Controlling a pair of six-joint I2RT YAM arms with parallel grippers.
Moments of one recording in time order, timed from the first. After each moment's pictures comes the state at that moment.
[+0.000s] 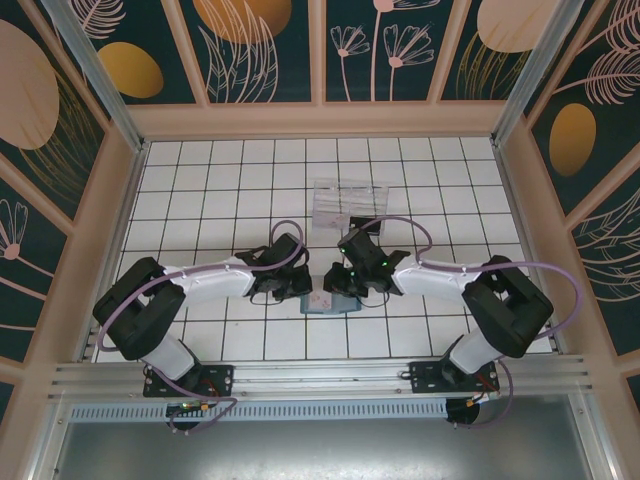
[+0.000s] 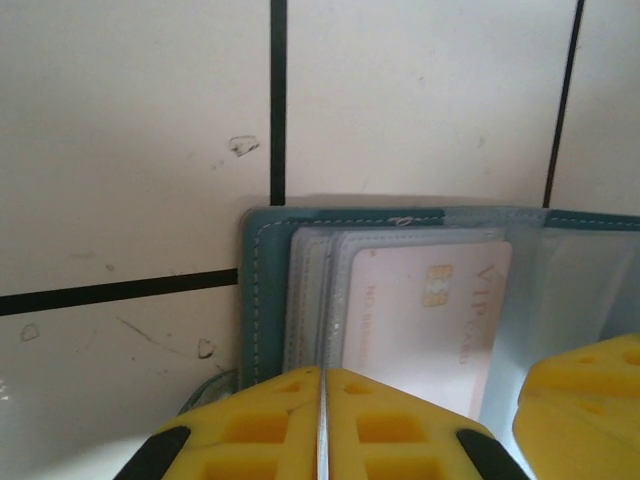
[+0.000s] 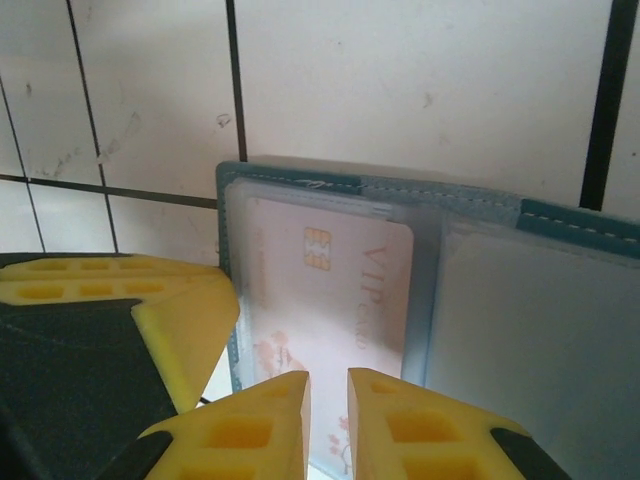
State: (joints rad) left arm -0.80 1.59 0.77 -0.25 0.17 -0.95; right arm 0.83 1.53 0.74 -0.19 -0.29 0.92
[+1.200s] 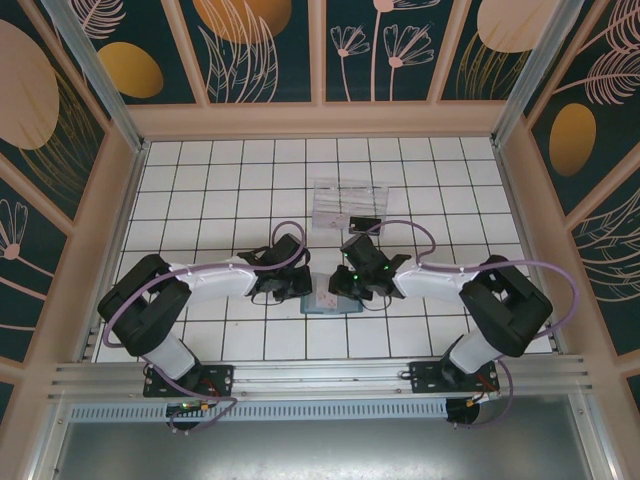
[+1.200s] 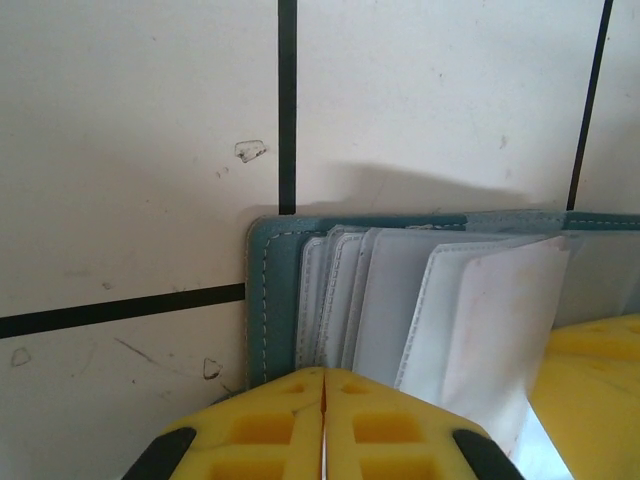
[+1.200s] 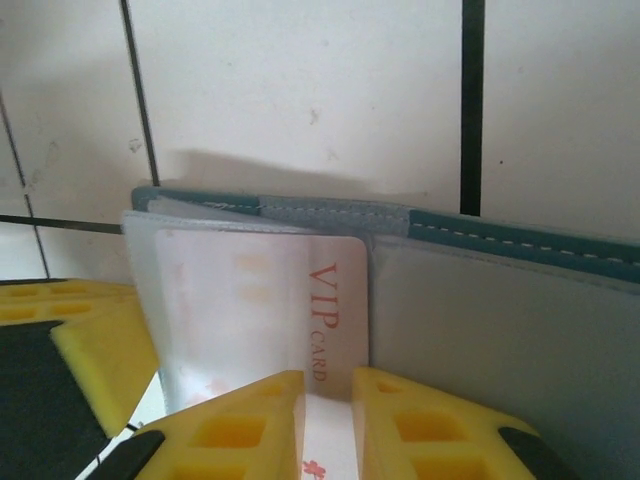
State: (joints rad) left arm -0.80 1.62 0.77 -0.24 0.17 -0.94; right arm 0.82 1.52 0.68 -0.16 -0.23 0.95
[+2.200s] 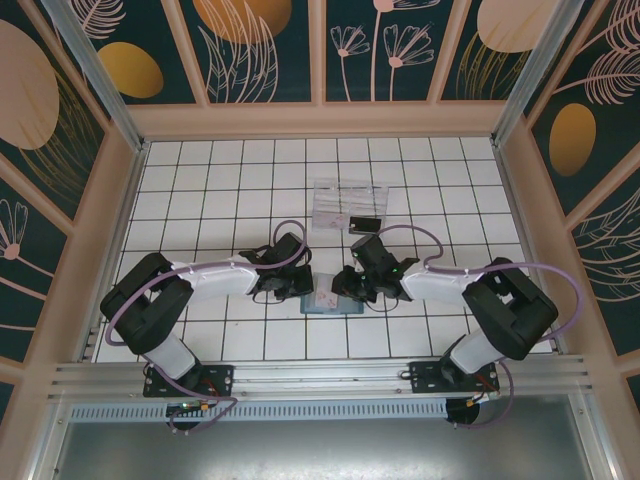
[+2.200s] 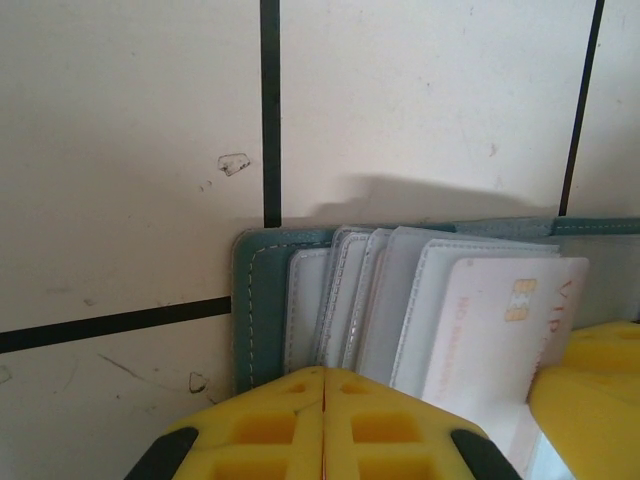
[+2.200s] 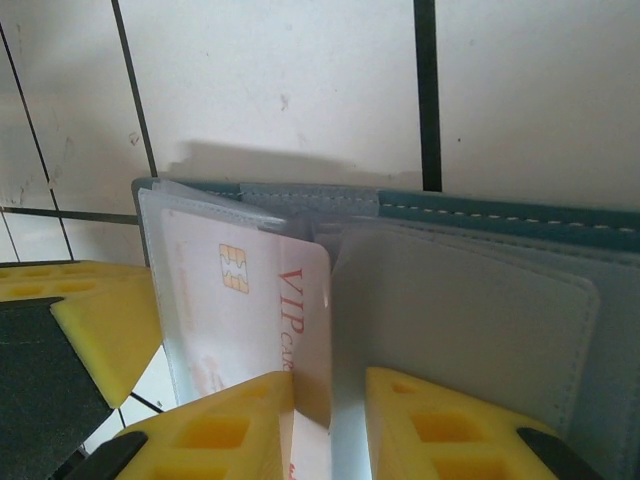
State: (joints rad) left arm -0.80 1.63 0.79 -0.24 0.18 -0.93; right arm 0.76 1.51 0.62 -0.07 -0.33 0.97
